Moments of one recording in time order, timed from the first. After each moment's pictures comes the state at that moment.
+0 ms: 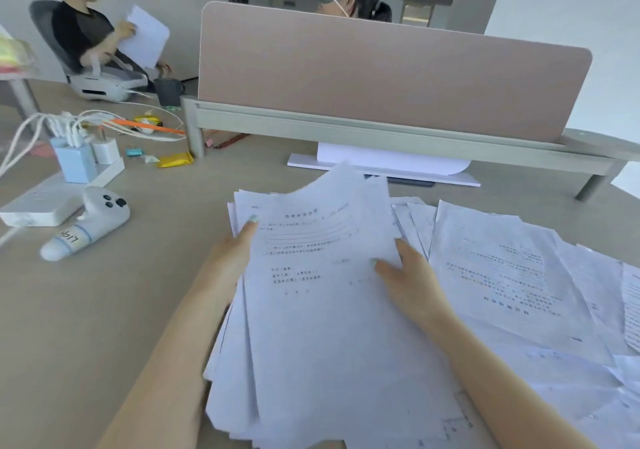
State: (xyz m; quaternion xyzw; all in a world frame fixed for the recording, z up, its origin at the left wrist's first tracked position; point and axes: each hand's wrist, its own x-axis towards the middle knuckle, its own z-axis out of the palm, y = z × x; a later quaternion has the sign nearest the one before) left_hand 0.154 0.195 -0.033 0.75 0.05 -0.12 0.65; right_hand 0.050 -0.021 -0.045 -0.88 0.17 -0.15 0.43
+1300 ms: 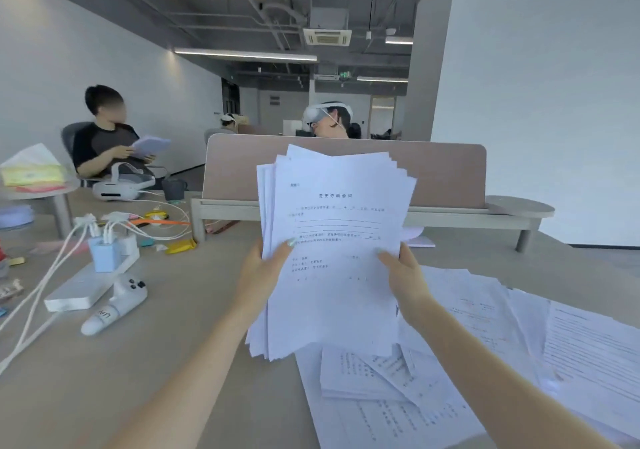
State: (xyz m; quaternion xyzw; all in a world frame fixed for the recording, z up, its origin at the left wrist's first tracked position) left_hand 0.080 0.164 0.065 0.68 -0.18 0.05 0.71; right_hand 0.019 -0.030 0.052 -0.68 0.14 -0.28 0.66
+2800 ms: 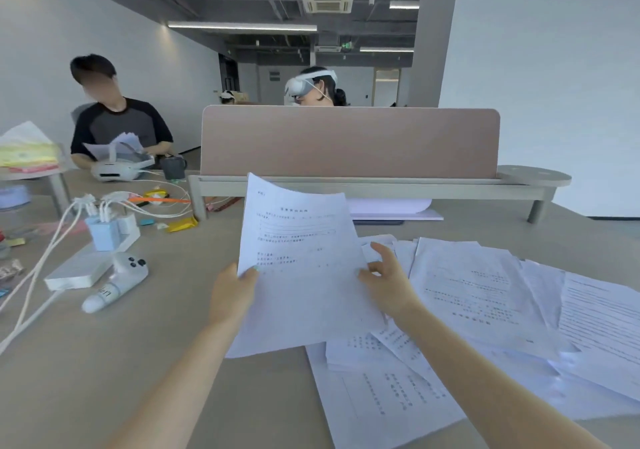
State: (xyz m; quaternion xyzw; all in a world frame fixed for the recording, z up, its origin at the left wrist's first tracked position) left_hand 0.108 0.193 -0.004 0.79 -0.04 0.02 0.61; right_hand 0.028 -0.017 -0.002 -0.76 0.16 -0.19 0.60
